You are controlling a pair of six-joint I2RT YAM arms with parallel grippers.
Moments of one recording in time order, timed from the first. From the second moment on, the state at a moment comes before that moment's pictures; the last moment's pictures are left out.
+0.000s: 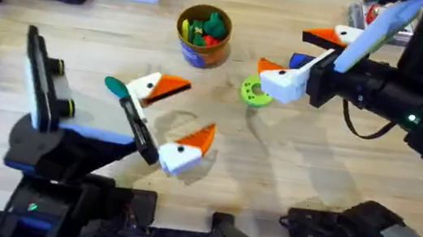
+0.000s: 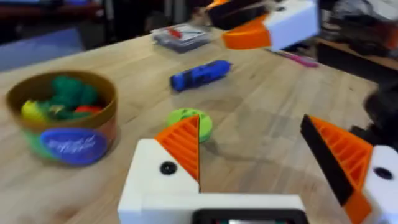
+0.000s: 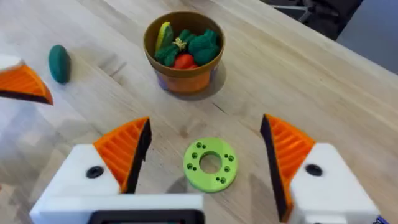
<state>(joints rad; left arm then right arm) -0.12 0.01 0.05 -0.09 0.87 -0.13 0.42 0.90 0.73 -0.32 -0.21 -0.12</state>
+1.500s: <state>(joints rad) 0.23 1.22 0.82 -0.82 -0.02 -0.59 0.42 0.94 0.73 -0.27 -0.21 -0.11</state>
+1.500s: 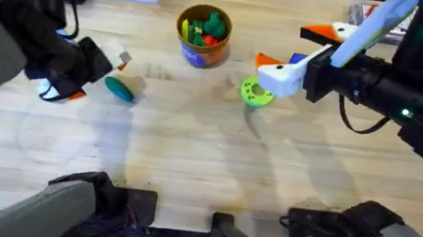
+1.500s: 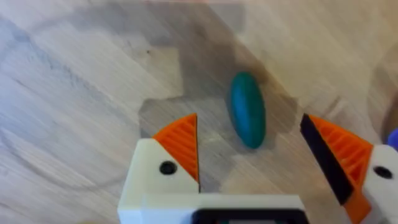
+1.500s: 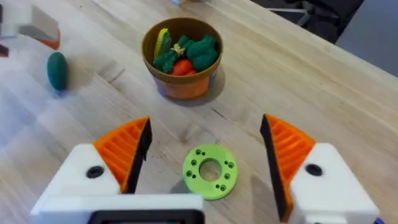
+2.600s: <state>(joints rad) 0.20 1.49 1.04 -0.79 0.20 -0.63 0.42 0.97 0.73 -0.20 -0.21 -0.24</state>
